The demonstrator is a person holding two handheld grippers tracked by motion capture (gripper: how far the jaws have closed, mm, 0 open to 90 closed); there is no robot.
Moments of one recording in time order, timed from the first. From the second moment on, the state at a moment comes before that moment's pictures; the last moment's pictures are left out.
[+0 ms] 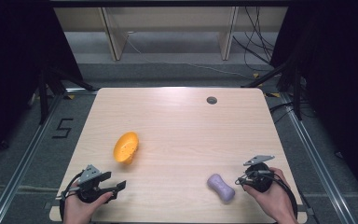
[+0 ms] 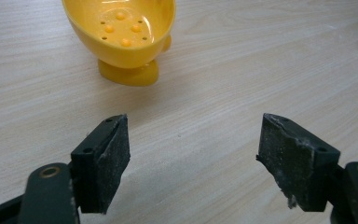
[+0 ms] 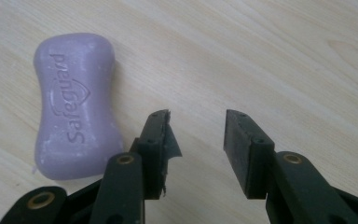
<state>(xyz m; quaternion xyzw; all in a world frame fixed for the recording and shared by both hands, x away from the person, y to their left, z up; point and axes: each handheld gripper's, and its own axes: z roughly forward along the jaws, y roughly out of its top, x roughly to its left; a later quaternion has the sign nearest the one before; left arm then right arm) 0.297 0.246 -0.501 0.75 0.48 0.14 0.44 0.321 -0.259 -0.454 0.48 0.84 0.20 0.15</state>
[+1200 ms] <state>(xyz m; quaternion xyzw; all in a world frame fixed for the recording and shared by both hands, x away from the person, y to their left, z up) 0.298 0.248 -0.503 0.75 0.48 0.14 0.44 0.357 -0.182 -0.445 0.42 0.90 0.08 -0.01</state>
